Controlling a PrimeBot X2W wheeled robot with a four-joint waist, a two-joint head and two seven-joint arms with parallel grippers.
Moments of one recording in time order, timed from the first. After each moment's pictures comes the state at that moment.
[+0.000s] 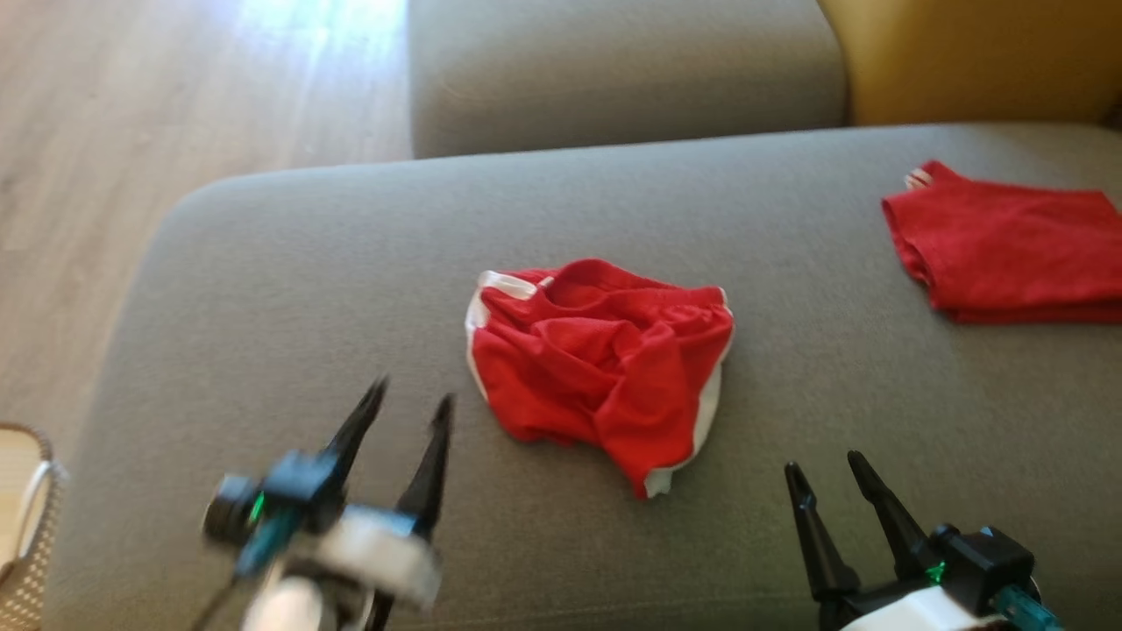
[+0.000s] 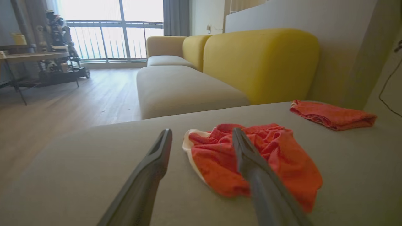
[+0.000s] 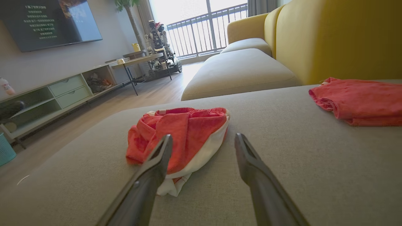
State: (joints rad) left arm 0.04 0.07 -0.25 0.12 -0.11 -0.09 -0.22; right arm 0.19 -0.04 0.09 0.09 0.23 0.13 -0.25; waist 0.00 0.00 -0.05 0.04
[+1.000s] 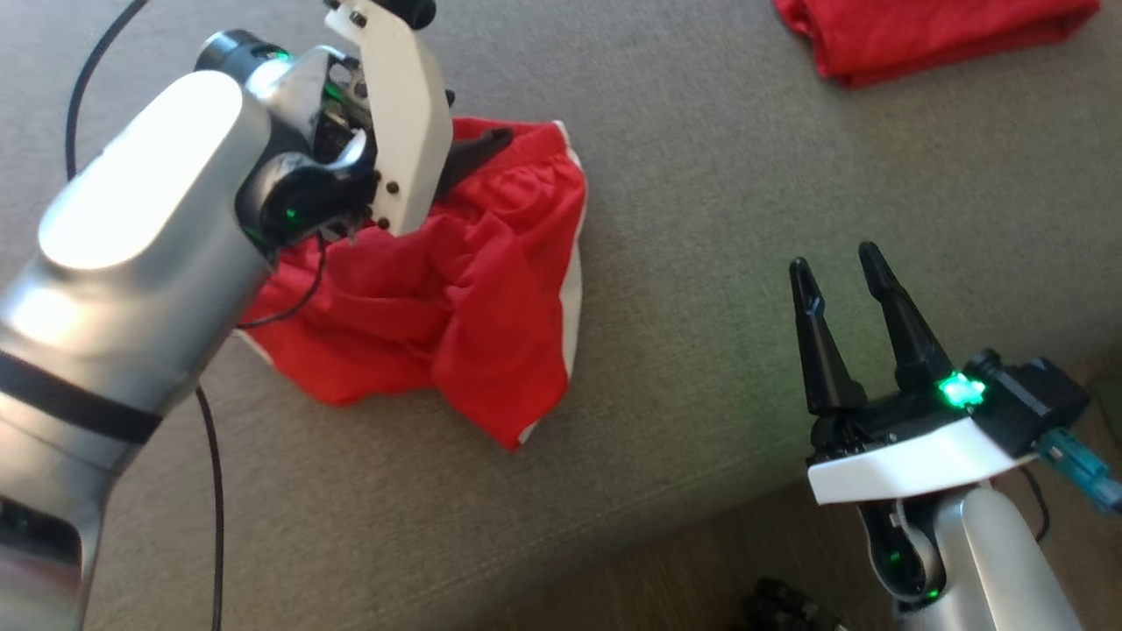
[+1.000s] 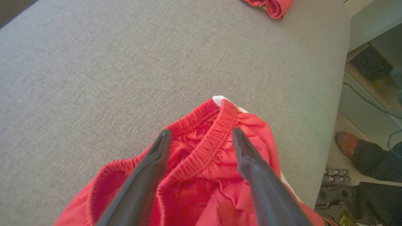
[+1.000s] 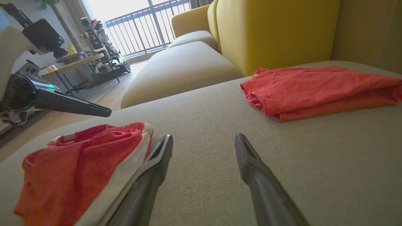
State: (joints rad) left arm -1.10 0.38 -0.92 0.41 -0.94 -0.13 0.69; right arm -0.11 -0.04 0.10 0.01 0.30 0.13 -0.25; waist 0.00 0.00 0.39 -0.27
